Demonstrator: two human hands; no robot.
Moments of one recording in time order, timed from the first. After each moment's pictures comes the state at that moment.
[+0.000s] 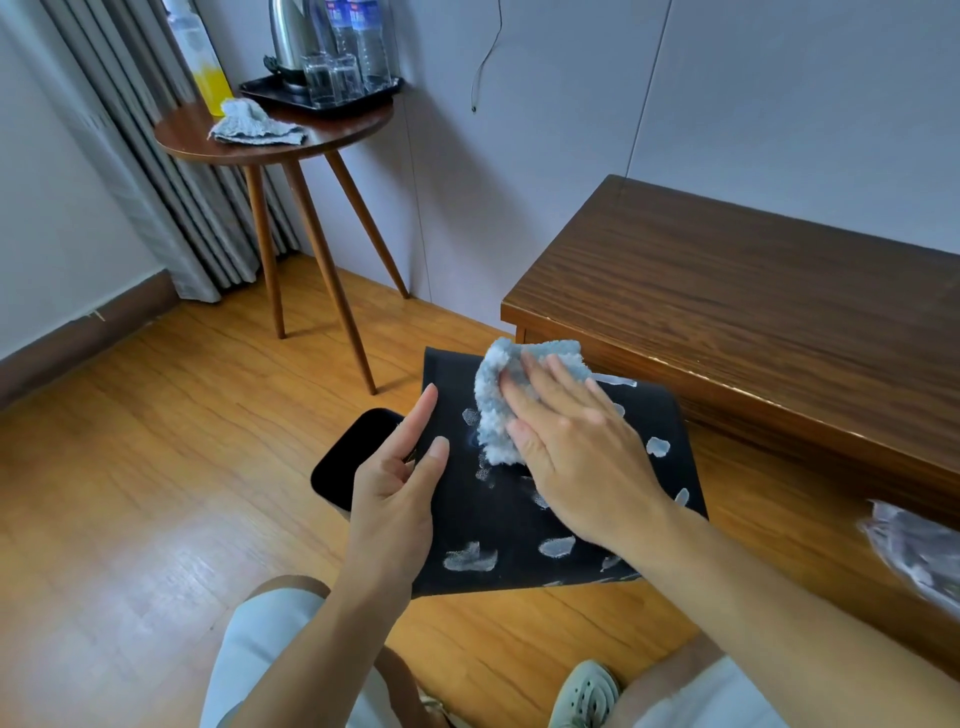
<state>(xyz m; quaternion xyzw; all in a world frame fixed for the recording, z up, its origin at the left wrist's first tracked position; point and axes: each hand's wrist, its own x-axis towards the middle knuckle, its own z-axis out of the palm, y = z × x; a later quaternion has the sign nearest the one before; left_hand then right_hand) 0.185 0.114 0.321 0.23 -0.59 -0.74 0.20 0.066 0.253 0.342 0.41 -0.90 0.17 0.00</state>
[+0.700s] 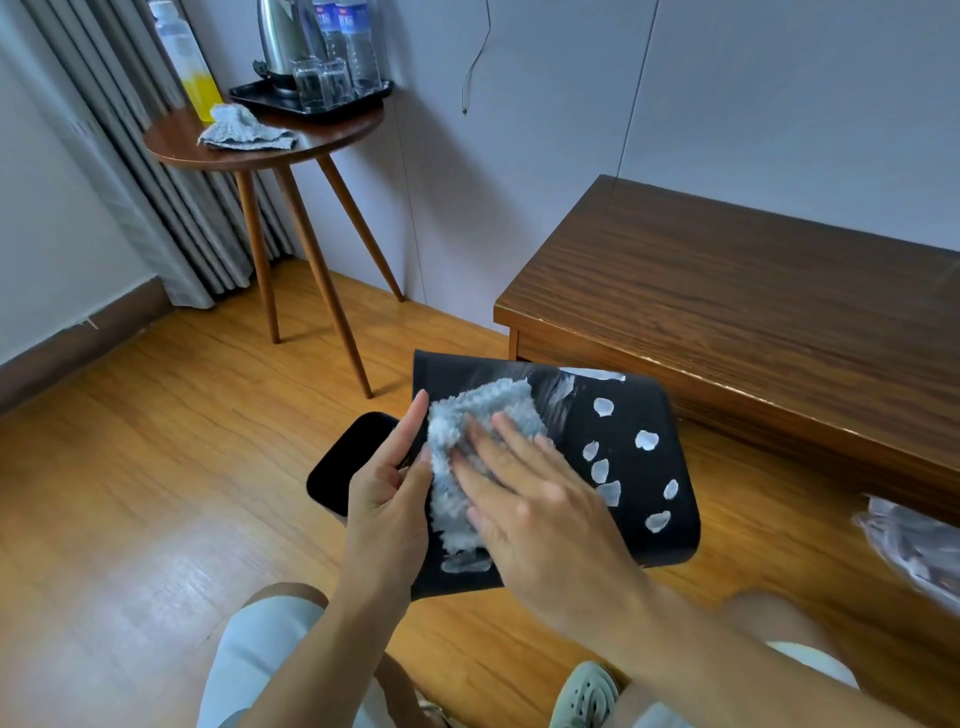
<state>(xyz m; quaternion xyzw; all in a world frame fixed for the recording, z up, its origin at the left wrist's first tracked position) 0.182 0.118 0.322 0.24 -0.60 -0.73 0.21 0.116 0.258 0.326 0.48 -0.86 0.18 0.03</state>
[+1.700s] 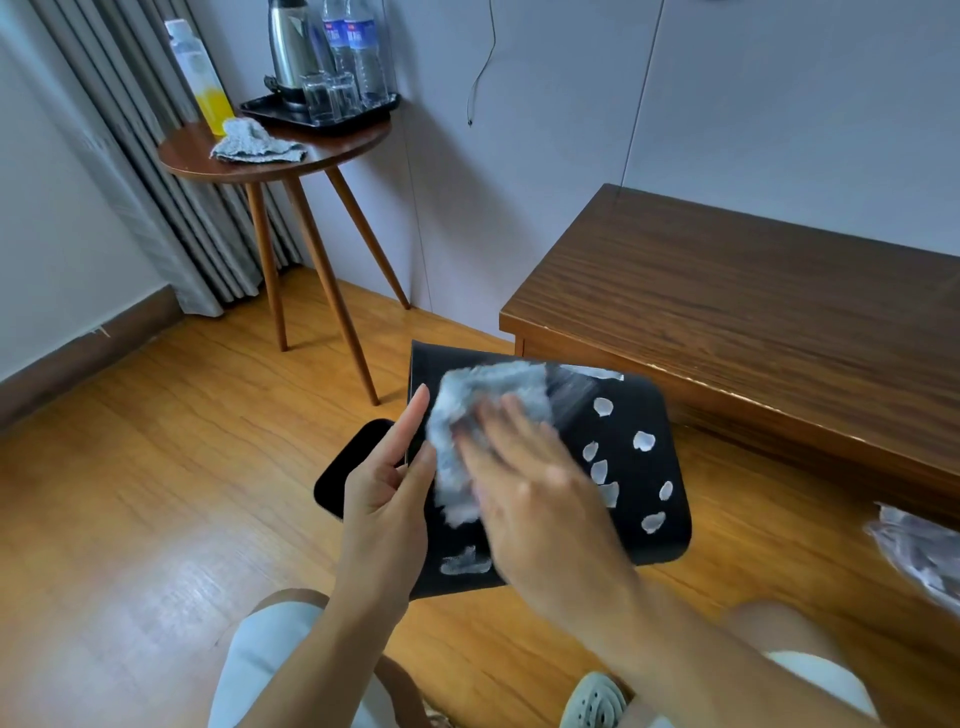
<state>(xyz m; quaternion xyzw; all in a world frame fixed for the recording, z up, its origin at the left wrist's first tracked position) 0.188 0.110 0.325 0.18 -0.65 -0.70 0.24 0.117 0.244 0.334 0.43 -0.87 0.24 0.08</state>
